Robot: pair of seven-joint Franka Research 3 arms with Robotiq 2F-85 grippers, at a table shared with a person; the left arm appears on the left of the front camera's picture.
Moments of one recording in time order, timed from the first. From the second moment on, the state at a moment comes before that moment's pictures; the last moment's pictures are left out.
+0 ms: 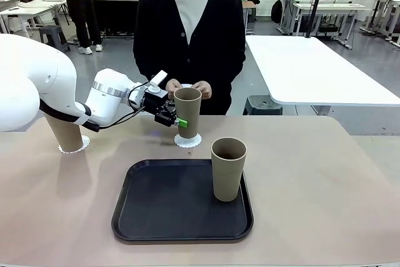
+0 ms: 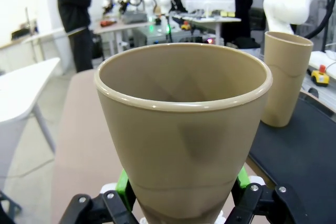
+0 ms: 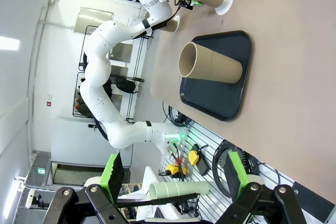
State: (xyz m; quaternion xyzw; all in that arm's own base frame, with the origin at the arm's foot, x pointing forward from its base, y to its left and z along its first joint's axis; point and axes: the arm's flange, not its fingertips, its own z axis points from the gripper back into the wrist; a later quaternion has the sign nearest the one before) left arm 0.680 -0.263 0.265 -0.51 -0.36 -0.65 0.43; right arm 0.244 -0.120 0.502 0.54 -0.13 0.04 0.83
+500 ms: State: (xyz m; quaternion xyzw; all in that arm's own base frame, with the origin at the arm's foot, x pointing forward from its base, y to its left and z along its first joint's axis) left arm 0.685 -0.263 0.252 -0.52 -0.35 -0.64 0.44; right arm 0.244 -0.120 0.502 0.54 -0.13 0.04 0.83
